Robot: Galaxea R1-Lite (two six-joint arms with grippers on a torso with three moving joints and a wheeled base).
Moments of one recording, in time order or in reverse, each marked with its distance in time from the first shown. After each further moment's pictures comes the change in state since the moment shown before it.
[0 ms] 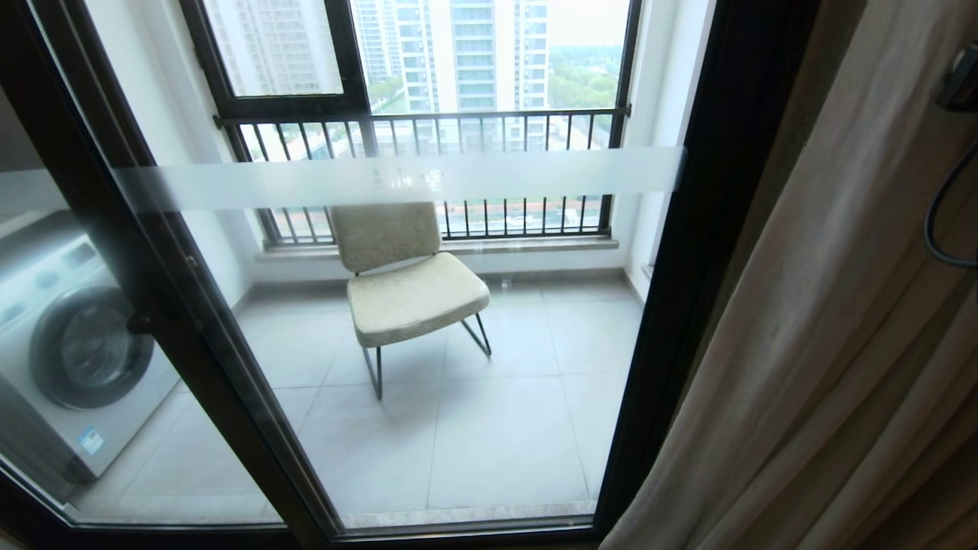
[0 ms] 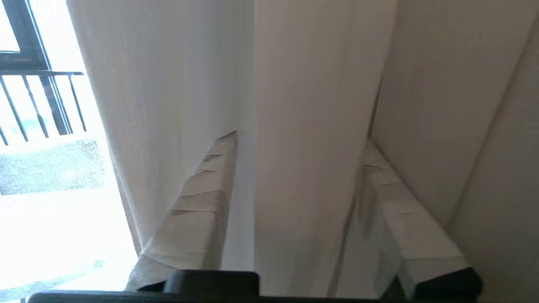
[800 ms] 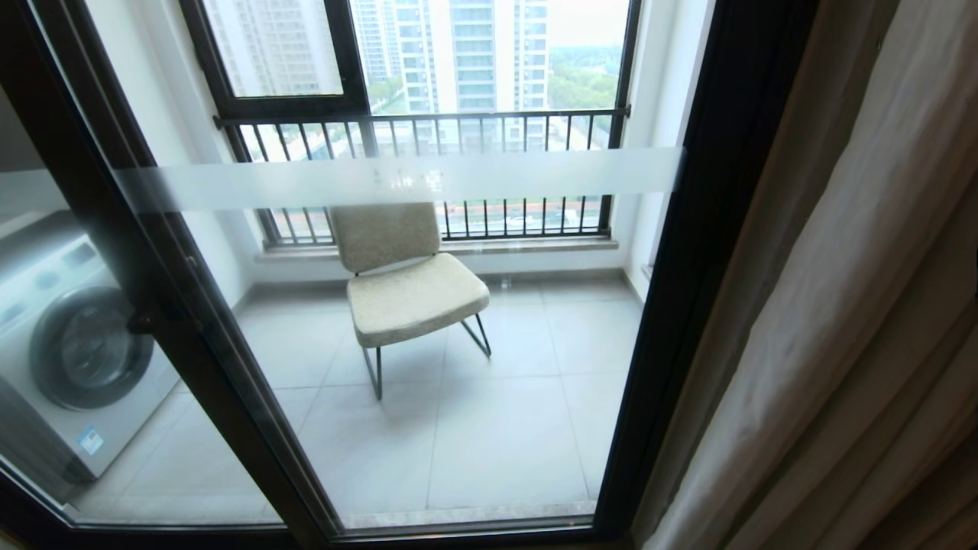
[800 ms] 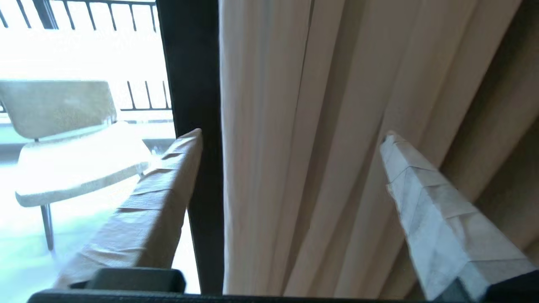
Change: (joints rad) left arm 0.000 0.000 0.000 0.000 0.000 0.000; right arm 0.004 -0.605 0.673 0.091 0.003 -0.039
